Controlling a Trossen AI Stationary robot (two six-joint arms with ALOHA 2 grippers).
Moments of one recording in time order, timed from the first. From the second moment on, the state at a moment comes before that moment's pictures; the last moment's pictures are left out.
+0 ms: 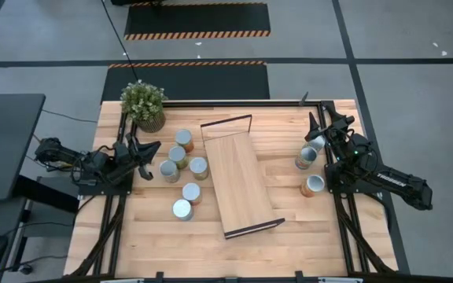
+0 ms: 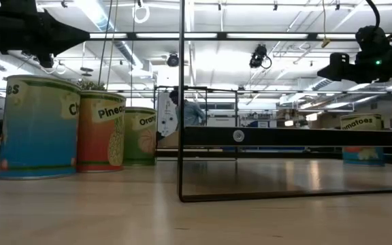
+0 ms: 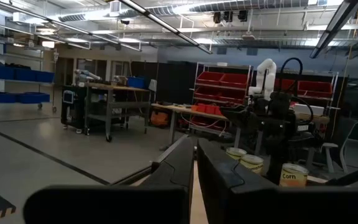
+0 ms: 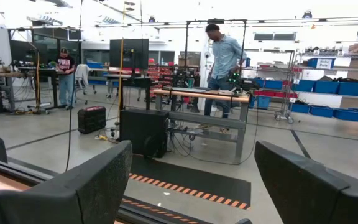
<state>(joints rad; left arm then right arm) -0.35 0.10 0.01 0.47 -0.86 0.12 -0.49 0.00 0.01 0.23 0.69 -0.20</state>
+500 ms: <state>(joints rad) -0.37 0.11 0.01 0.36 -0.84 -0.15 -0.49 0.00 0.01 0.23 0.69 -0.20</state>
